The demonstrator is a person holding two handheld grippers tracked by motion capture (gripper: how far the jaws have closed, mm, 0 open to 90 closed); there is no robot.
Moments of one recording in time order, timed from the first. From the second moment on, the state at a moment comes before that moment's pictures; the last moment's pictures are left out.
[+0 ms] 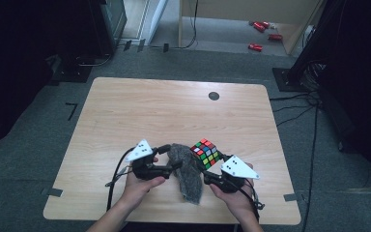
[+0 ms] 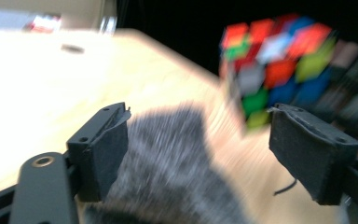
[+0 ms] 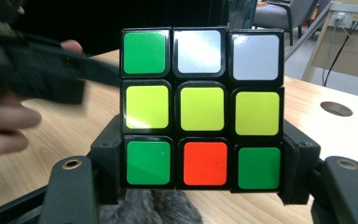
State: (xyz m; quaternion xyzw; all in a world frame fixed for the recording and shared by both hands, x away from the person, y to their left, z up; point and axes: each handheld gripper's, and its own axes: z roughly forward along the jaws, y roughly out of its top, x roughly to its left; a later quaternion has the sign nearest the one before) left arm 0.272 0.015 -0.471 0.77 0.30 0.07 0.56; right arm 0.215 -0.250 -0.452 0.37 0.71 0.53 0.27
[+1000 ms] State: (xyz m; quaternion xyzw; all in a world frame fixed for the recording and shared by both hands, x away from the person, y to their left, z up) left arm 0.270 0.030 -0.450 0.73 0.21 0.01 0.65; right arm 0.214 -0.229 -0.474 0.34 0.76 0.50 0.23
